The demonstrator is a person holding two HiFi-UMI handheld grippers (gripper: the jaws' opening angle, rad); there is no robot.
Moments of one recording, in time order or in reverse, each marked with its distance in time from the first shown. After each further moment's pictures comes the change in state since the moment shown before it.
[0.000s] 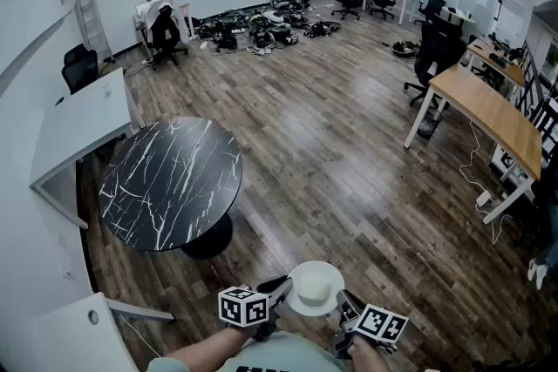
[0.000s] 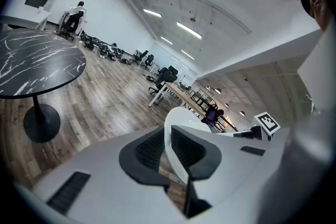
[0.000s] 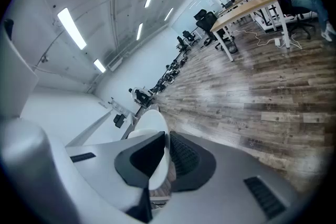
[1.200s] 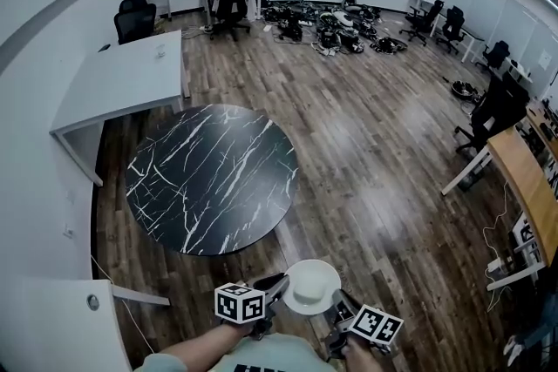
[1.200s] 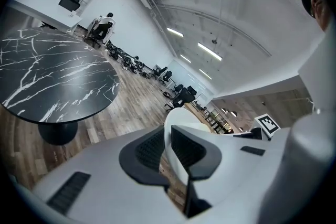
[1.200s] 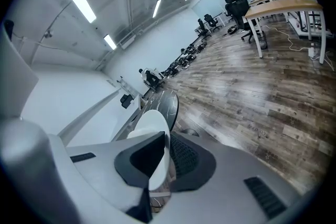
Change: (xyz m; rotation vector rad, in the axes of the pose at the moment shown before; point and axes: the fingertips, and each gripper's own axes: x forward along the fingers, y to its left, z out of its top) left arm -0.056 0.162 0.107 -0.164 -0.163 0.118; right arm 0.180 0.126 0.018 -0.158 0.168 0.050
